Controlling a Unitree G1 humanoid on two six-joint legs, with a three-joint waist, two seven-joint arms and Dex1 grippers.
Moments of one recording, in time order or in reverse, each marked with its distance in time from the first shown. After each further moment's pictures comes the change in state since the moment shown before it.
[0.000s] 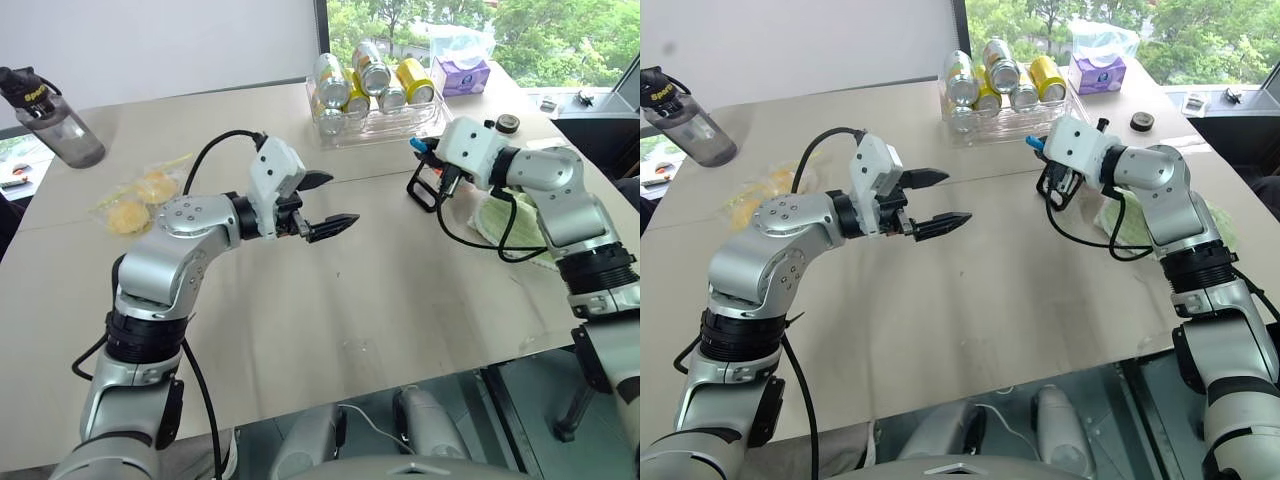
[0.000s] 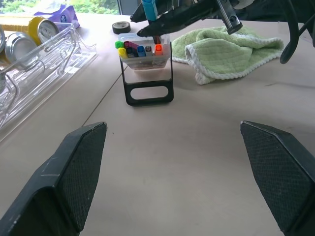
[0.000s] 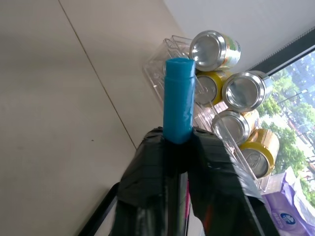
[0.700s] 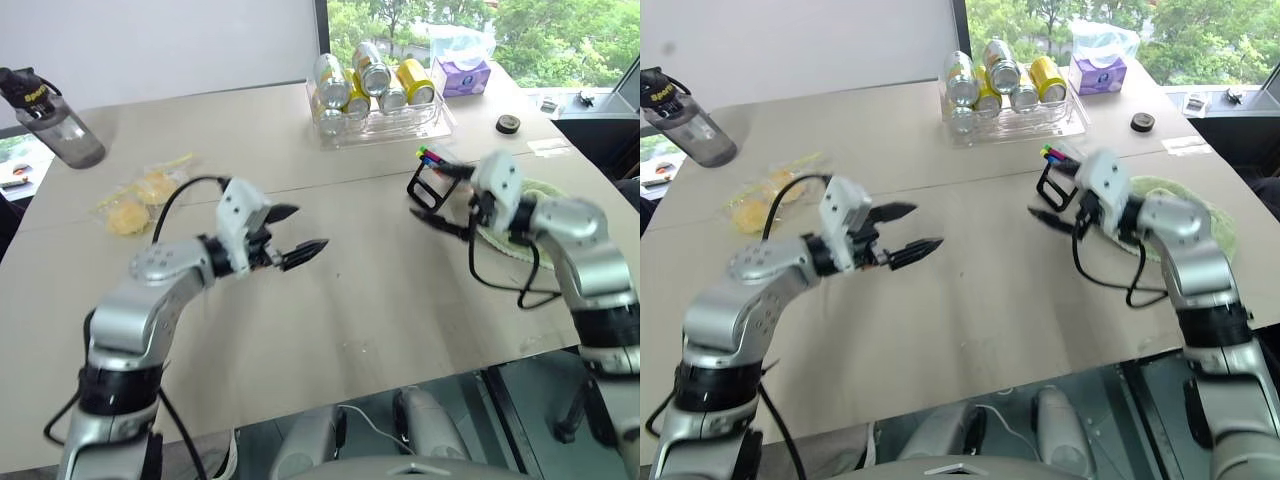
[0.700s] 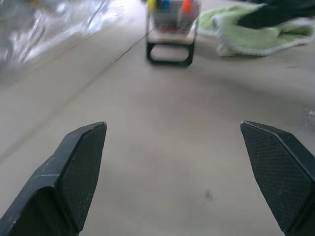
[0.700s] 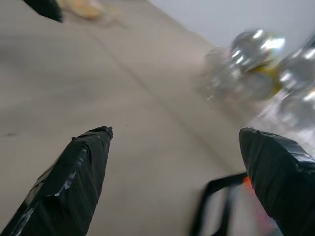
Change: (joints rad) left arm 0.393 0.016 0.183 -0.102 -0.044 -0.012 0.078; right arm 0.418 0.009 -0.198 -0.383 0.402 0.302 0.133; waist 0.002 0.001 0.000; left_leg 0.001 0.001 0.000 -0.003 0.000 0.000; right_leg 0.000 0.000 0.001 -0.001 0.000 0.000
